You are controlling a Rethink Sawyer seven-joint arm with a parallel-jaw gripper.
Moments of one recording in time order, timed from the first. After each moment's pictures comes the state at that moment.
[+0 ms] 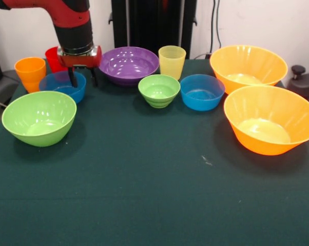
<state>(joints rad) -1.02 -0.52 0.44 1.87 -0.87 0.49 1.87</state>
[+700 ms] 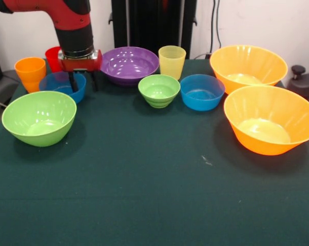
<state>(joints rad) -1.03 -0.50 0.44 1.87 -0.92 0.41 1.87</state>
